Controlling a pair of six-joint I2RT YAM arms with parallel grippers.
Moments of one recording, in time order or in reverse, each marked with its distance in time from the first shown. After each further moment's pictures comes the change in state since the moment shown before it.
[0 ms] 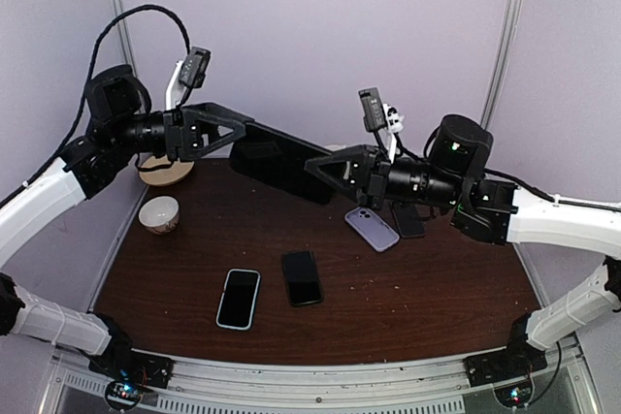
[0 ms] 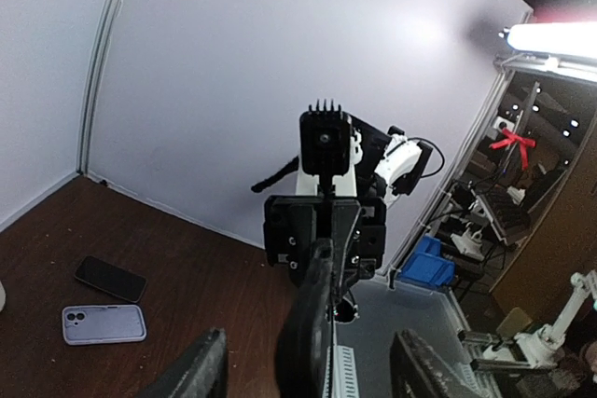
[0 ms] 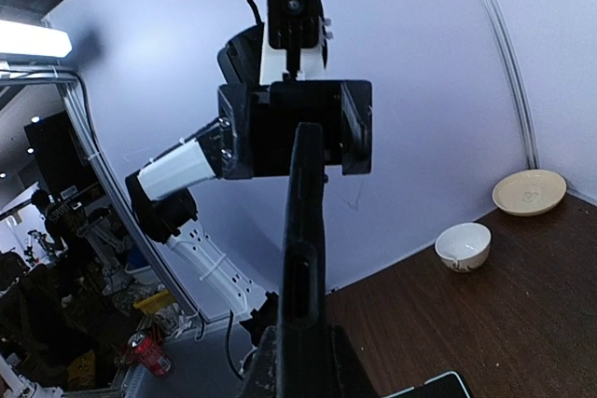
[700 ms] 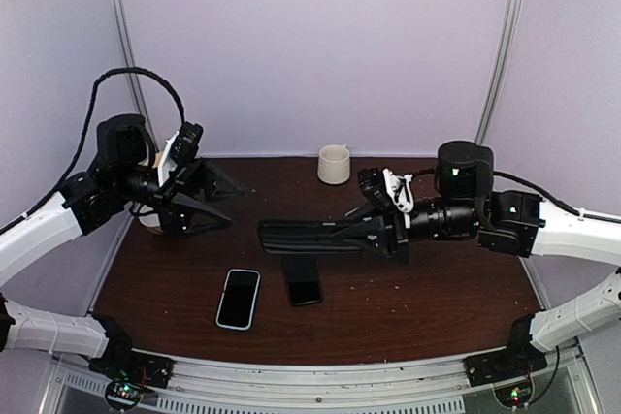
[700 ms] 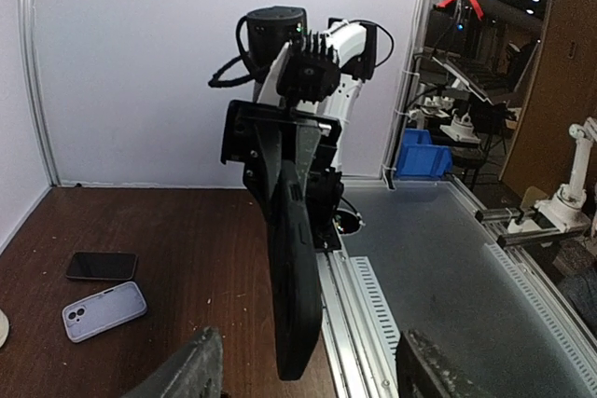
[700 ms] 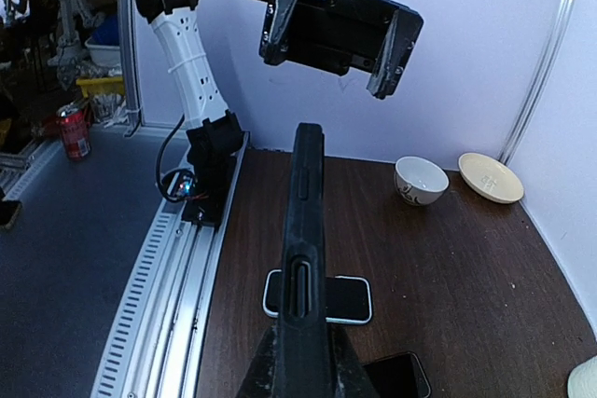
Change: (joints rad) left arm -0.020 -0.155 -0.250 -0.194 0.142 0.557; right arm 0.027 -0.159 -0.096 -0.473 -0.077 -0.731
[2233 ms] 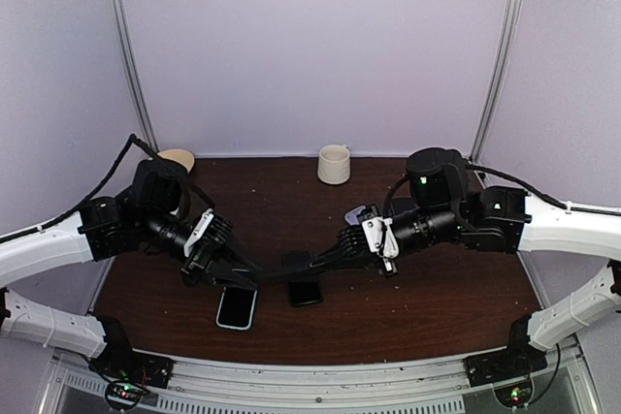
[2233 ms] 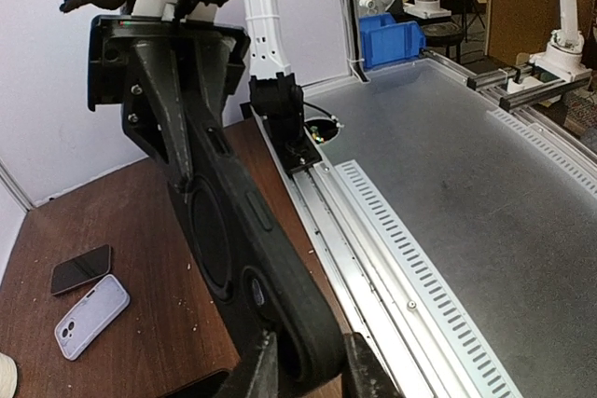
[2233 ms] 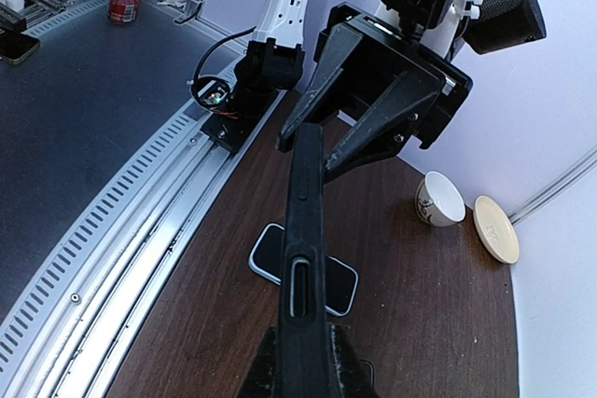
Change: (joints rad) left arm -0.257 0.006 -0.146 -0.172 -0.200 0.523; right arm 0.068 0.096 0.081 -0.204 -0.027 -0.532
